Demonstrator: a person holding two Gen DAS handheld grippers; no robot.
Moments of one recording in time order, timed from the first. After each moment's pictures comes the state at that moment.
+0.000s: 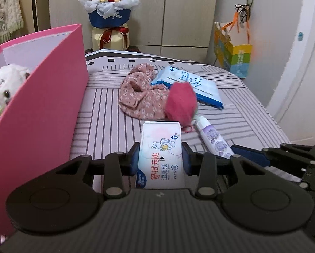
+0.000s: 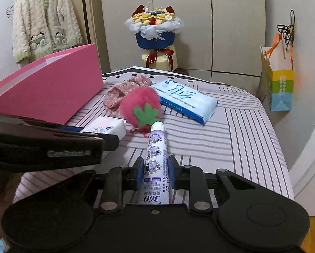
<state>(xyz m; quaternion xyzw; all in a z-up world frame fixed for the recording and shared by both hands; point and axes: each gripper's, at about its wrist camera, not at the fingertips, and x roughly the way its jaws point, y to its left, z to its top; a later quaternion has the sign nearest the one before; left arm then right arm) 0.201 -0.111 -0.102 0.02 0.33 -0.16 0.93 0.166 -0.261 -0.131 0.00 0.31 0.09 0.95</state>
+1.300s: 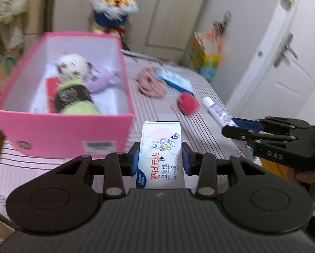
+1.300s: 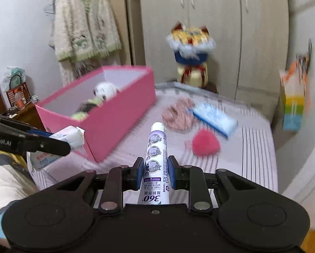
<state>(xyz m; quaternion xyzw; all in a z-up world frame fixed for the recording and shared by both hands) 0.074 0.030 -0.014 -0.05 0.35 -0.22 0.91 0.066 -0.227 -0.038 -0.03 0.28 0.17 0.94</state>
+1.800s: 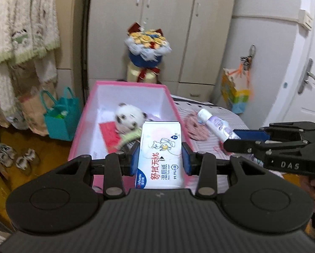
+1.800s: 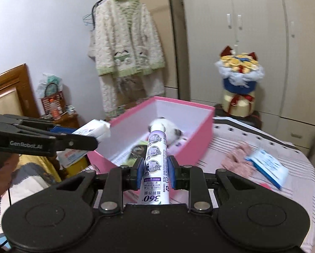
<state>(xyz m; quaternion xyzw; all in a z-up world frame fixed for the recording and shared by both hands) 0.086 0.094 0.040 -0.02 0.27 -0.15 0.95 0.105 -0.142 0.013 -0.03 0.25 0.28 0.93</state>
